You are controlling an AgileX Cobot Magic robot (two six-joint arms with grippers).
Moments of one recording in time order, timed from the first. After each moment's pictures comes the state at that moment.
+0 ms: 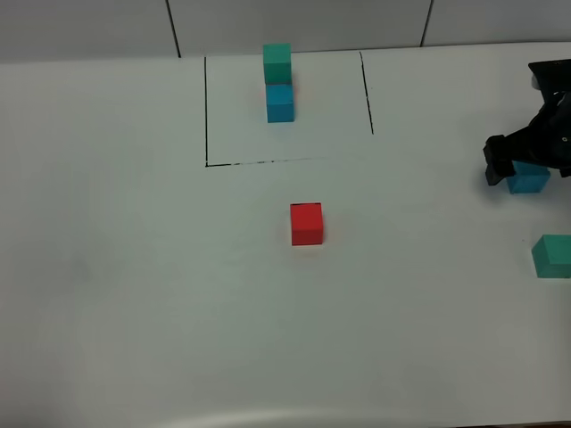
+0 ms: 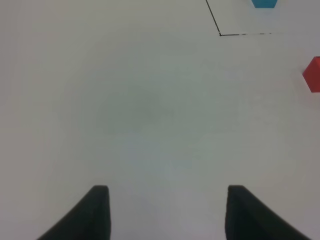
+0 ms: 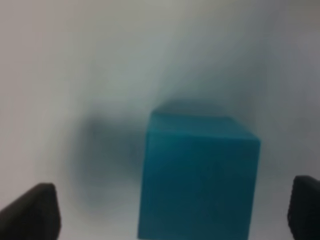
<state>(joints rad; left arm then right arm) -0.05 0.00 -0.51 -0.05 1.07 -0.01 0.02 2.09 -1.40 0.03 0.70 -0.14</state>
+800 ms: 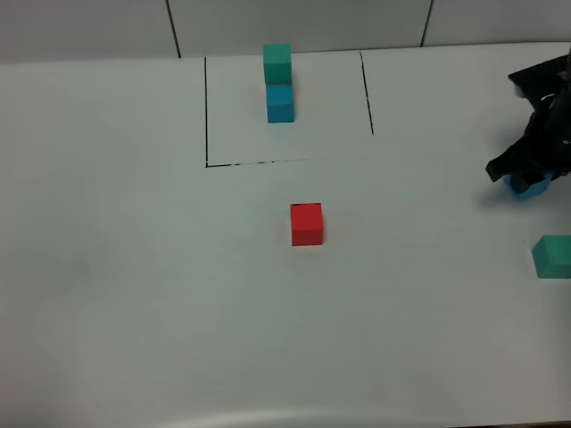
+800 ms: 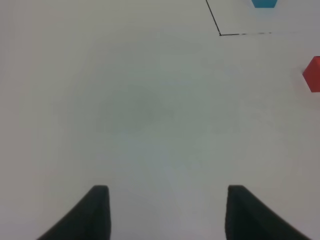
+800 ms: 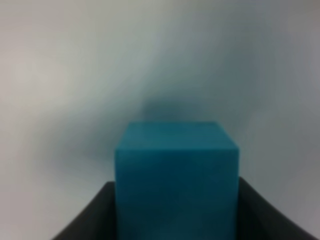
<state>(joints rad) -0.05 0.00 -0.51 -0.05 1.07 -0.01 0.09 2.06 -1.42 -0.09 0.84 -0.31</state>
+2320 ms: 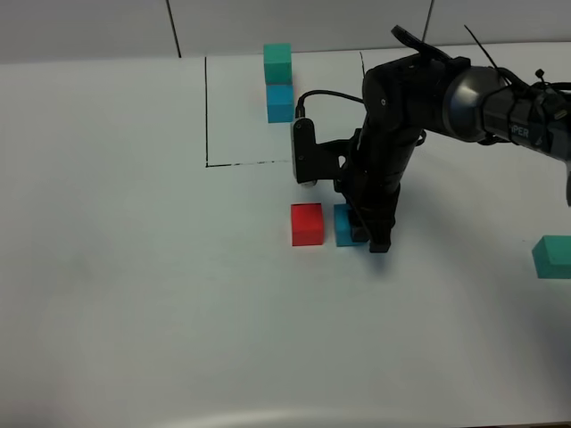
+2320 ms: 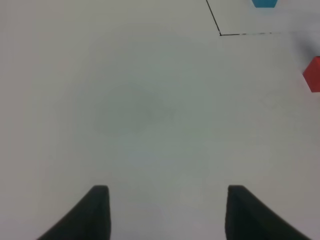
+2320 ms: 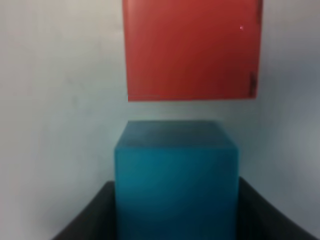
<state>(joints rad) -0.05 0.00 -0.51 -0.05 1.07 -0.01 0.55 2.17 -1.55 0.09 0.92 -1.14</state>
